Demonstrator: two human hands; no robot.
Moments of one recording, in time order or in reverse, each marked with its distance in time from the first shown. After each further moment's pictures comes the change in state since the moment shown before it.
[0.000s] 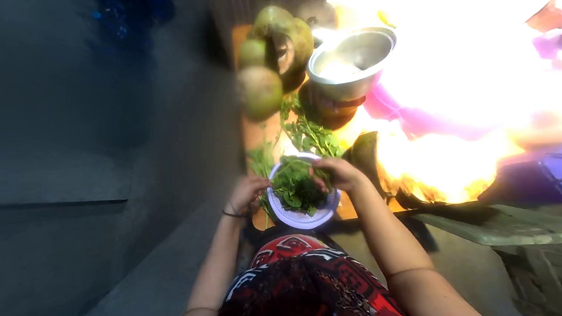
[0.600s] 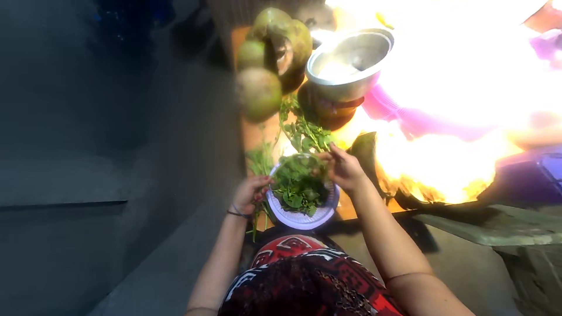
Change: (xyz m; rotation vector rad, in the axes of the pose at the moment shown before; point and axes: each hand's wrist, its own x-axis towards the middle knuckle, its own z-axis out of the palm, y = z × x) left_hand 0.005 -0.007 0.009 -0.351 -0.100 -0.066; right_hand -0.001 0.003 0.000 0.283 0.310 -0.236
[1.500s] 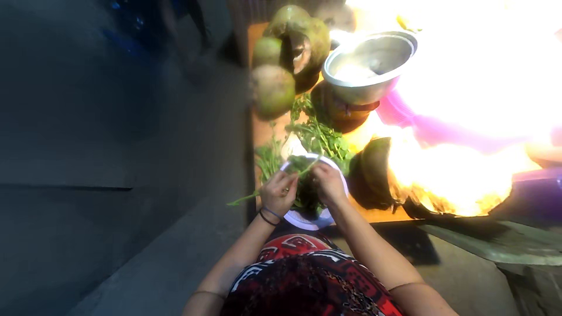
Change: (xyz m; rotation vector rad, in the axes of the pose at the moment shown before) left_hand 0.013 -0.054 0.035 0.934 0.433 1.140; right_hand -0.005 0.051 0.066 -0.296 0.336 -0.191
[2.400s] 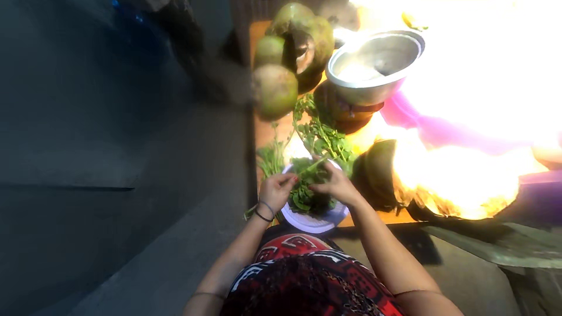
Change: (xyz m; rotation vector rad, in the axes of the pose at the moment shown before) left_hand 0.019 -0.009 -0.016 -0.286 -0.347 -0.536; right_hand 0.024 0.002 -0.041 -0.477 -0.364 -0.092
